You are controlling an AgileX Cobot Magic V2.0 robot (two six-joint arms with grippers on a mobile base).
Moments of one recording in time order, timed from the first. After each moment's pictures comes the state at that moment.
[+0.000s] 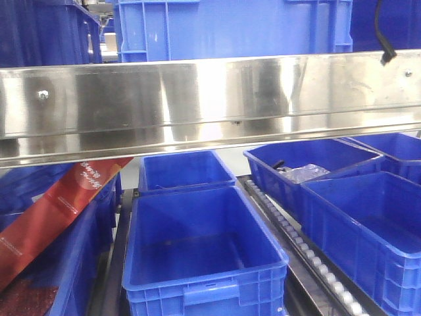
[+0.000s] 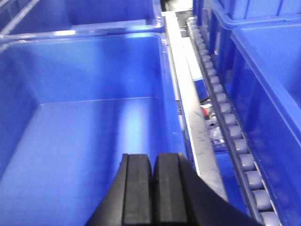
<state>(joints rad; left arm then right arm) -0.31 1.86 -2.52 0.10 1.24 -0.14 0.15 2.00 -2.56 0.00 1.13 0.07</state>
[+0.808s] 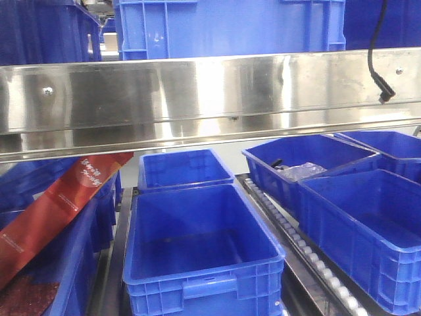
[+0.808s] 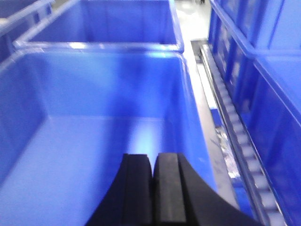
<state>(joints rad) -0.28 1.83 -2.39 0.10 1.13 -0.11 0.18 2.01 -2.40 0.00 0.85 0.02</state>
